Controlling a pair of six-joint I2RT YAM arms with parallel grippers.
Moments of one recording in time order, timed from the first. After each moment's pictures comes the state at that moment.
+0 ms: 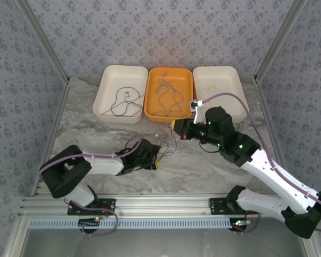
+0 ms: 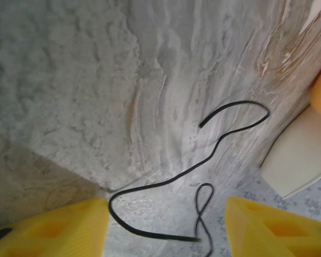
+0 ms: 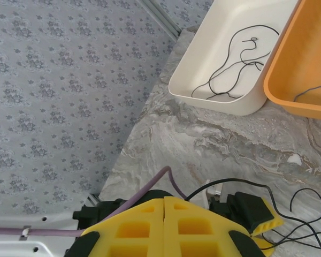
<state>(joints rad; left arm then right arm) -0.92 1.54 0.53 0.28 0.01 -2.08 0.77 0.98 1.05 -0.40 -0.18 0.71</state>
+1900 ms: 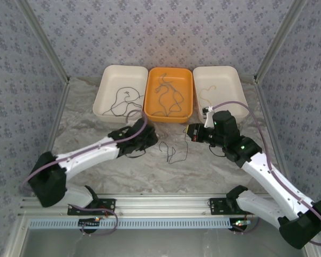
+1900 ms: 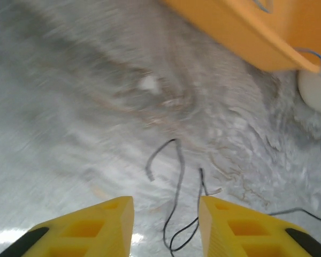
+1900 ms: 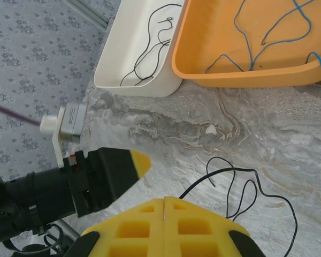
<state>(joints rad) -0.88 1.44 1.00 -0.47 -0.18 -1.10 0.55 0.93 0.88 -0.47 -0.24 0.68</state>
